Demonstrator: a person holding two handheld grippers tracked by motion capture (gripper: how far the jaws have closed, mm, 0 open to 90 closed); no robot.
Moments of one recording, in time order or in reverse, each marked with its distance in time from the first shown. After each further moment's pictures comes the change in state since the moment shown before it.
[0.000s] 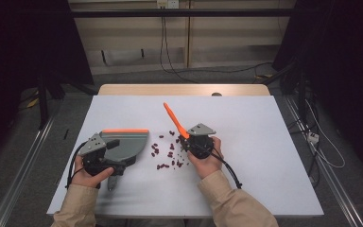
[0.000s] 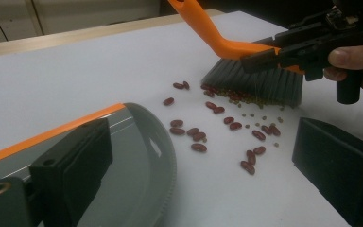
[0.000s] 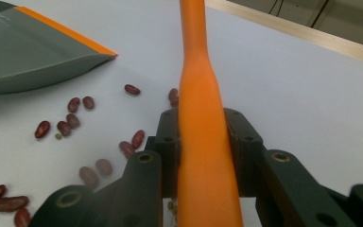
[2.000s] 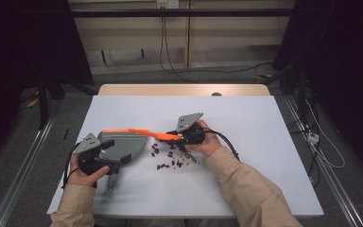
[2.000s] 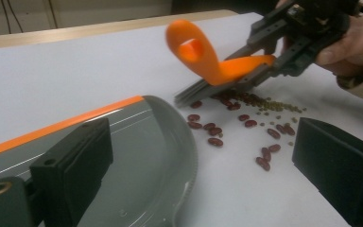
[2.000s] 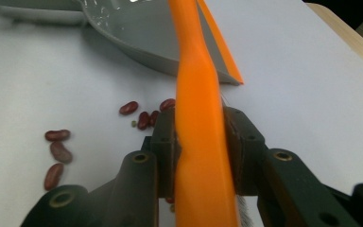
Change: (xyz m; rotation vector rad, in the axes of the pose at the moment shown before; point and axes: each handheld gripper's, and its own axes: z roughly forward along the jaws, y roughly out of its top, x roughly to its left) left arm 0.012 -0.005 -0.008 0.000 0.043 -0.044; right arm -0.027 0.027 0.060 -0.061 0.651 -0.501
